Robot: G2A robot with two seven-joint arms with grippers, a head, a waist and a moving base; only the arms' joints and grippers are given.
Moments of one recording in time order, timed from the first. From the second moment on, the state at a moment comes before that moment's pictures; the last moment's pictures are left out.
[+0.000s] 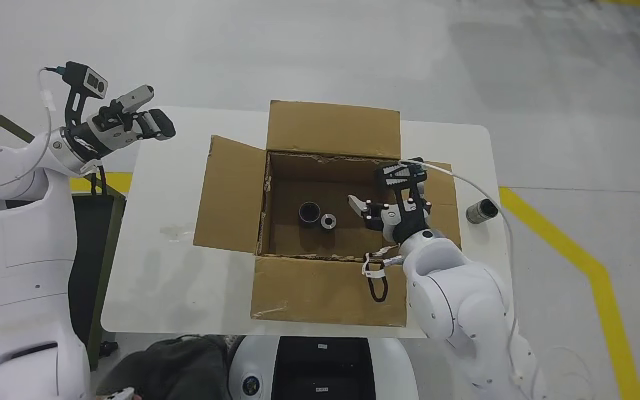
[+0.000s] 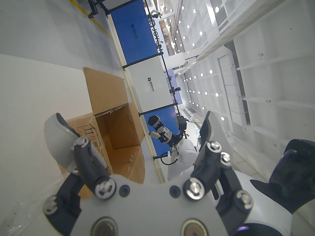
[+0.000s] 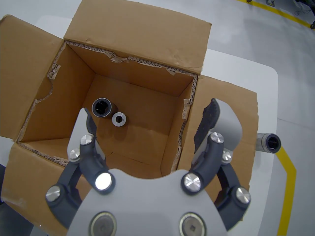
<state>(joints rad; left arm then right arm) 1.02 -0.93 -1.76 -1.33 -0.46 -0.16 -1.25 -1.37 -1.35 1.04 -2.23 -1.47 0.31 1.00</state>
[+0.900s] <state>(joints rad) 1.02 -0.93 -1.76 -1.33 -0.46 -0.16 -1.25 -1.18 -1.36 0.99 -2.02 -1.20 -0.07 1.08</state>
